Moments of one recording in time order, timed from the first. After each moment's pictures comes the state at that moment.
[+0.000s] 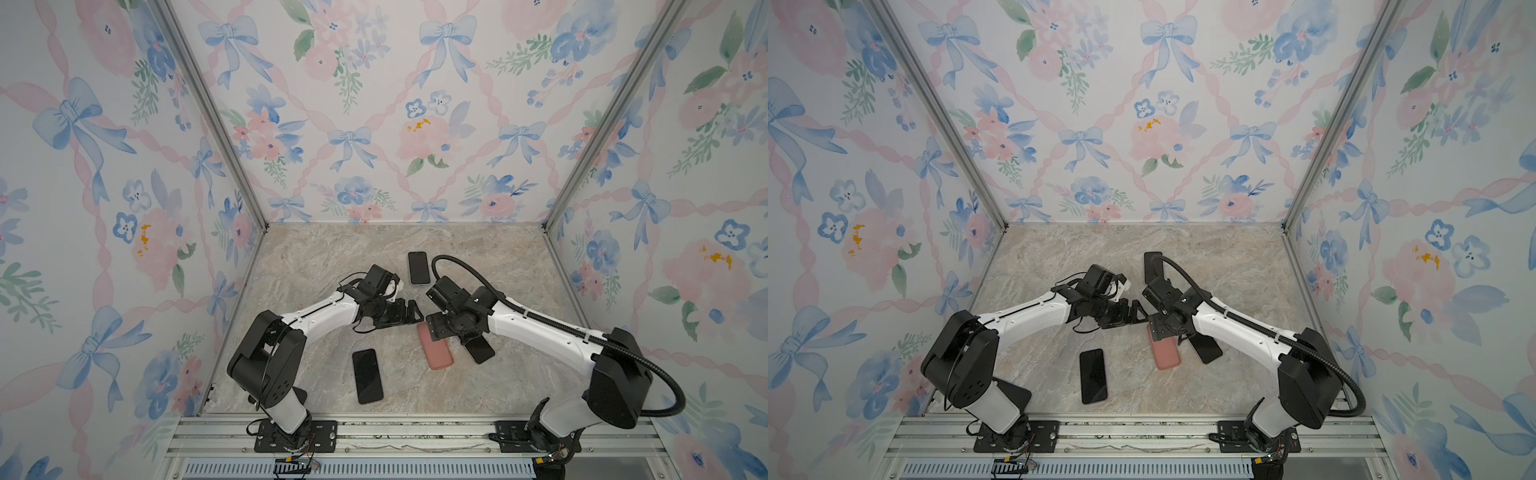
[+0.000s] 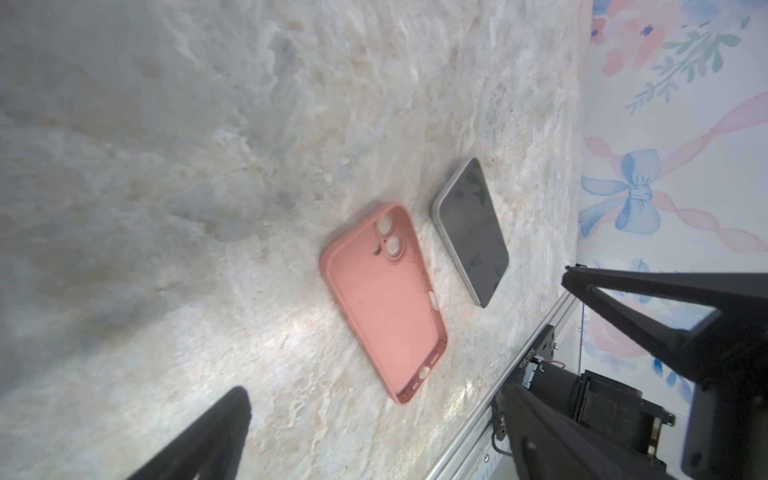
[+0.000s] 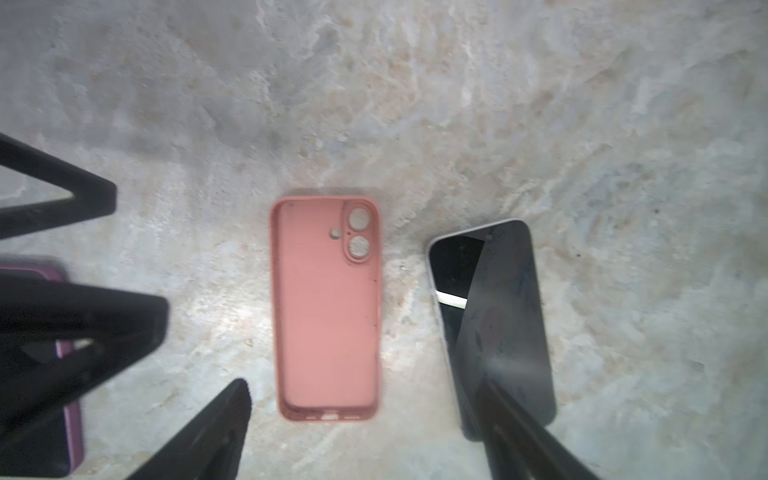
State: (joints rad) left arm -0.62 1.67 1.07 -0.38 0.50 -0.60; right arm 0.77 1.48 1.10 -0.90 0.22 0.51
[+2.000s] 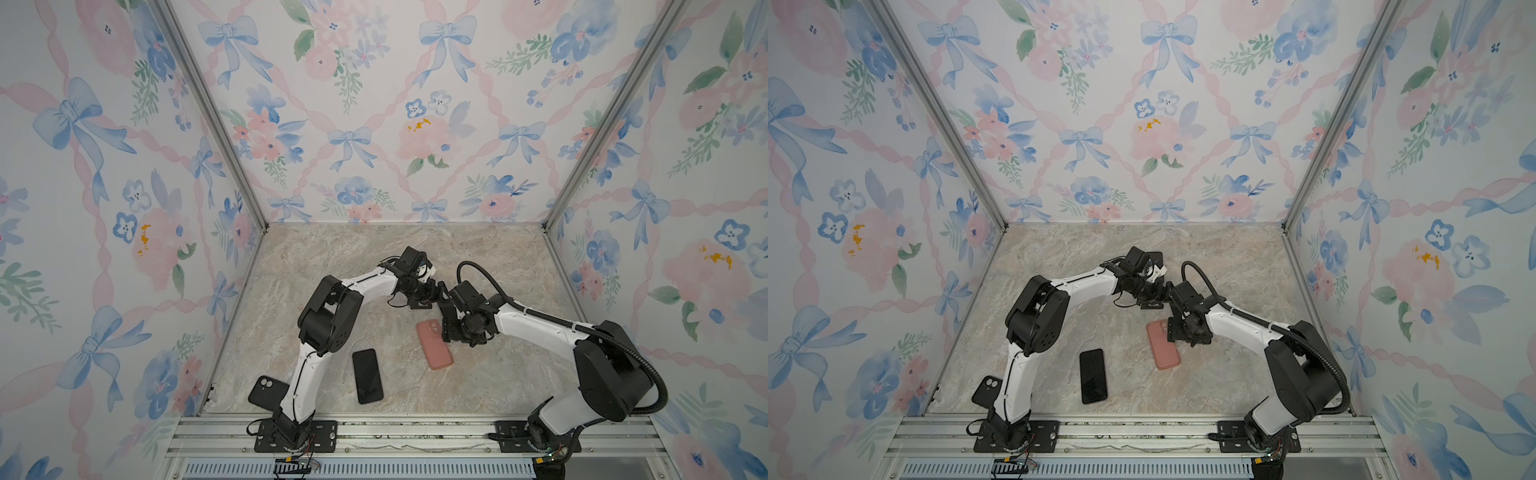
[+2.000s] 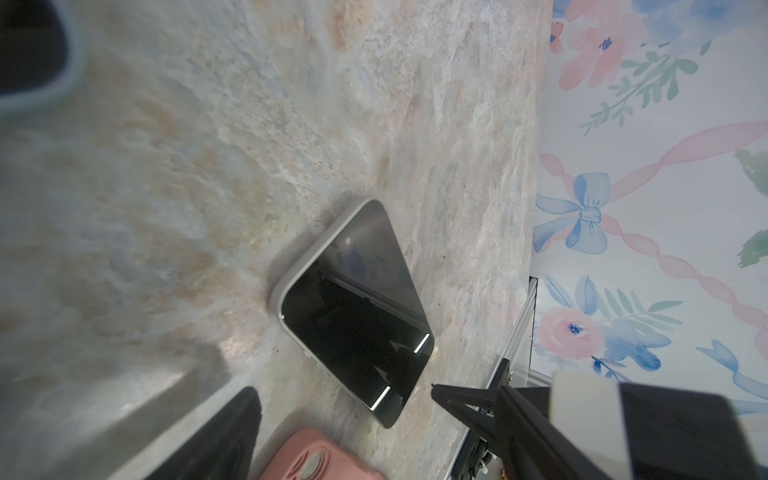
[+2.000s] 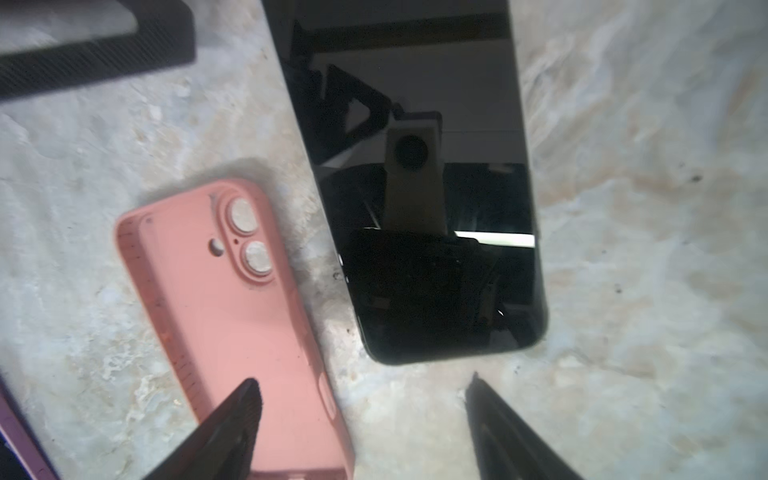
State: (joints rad) left arm -0.63 2.19 1.58 -0.38 0.68 -0.62; right arm 0.62 1.55 0.97 -0.71 0.02 0.54
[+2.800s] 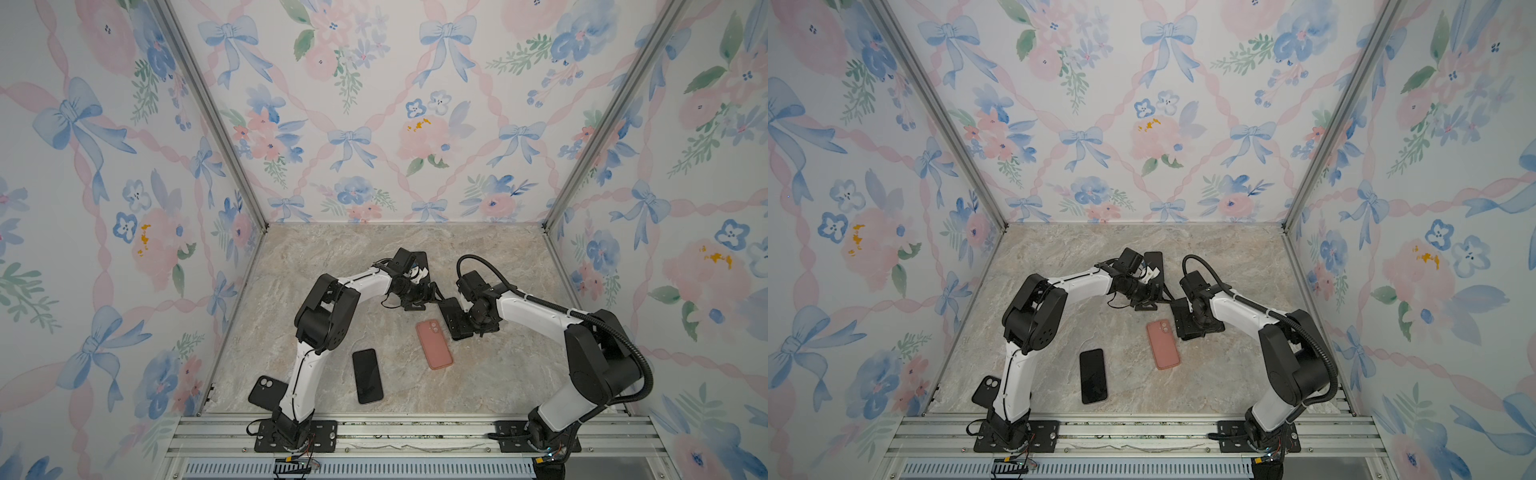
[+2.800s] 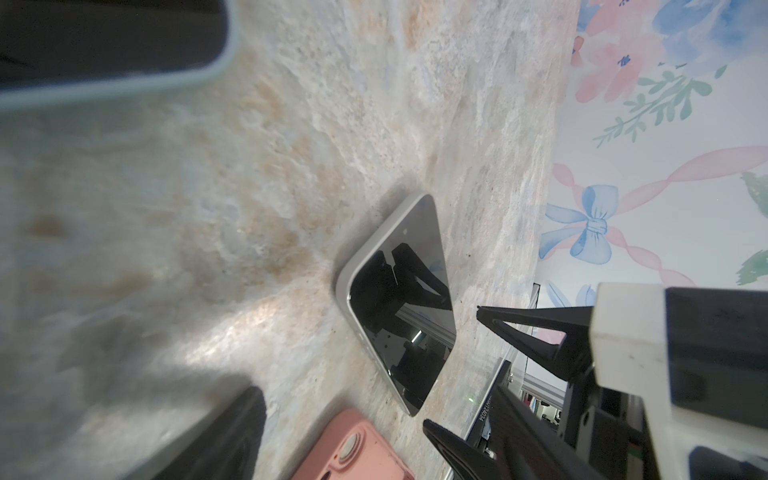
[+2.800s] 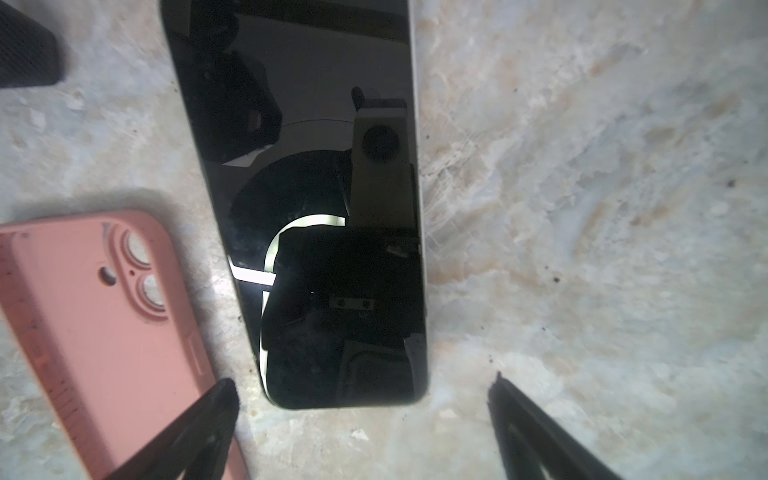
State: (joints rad) left arm -0.59 2.19 1.54 -0.37 0.70 -0.63; right arm 0.49 1.64 1.00 -0.73 0.01 0.30
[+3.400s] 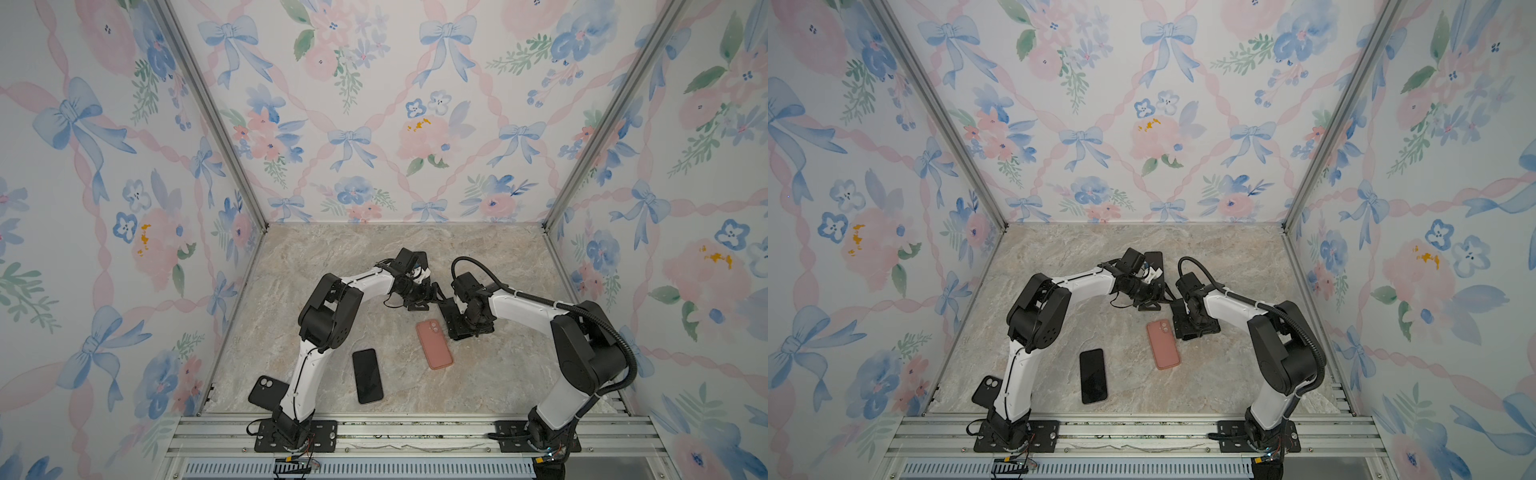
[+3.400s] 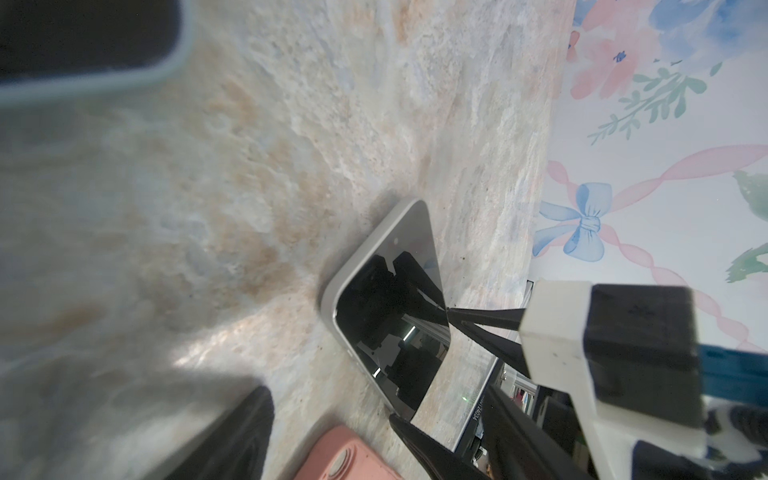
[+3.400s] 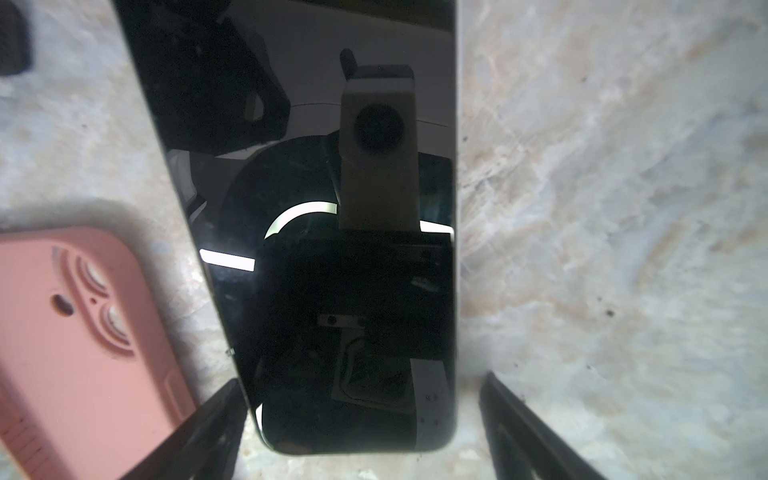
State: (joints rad) left arm -0.60 2.22 1.58 -0.37 0.72 -0.64; right arm 0.51 1.72 1.02 -0.72 0.02 0.31
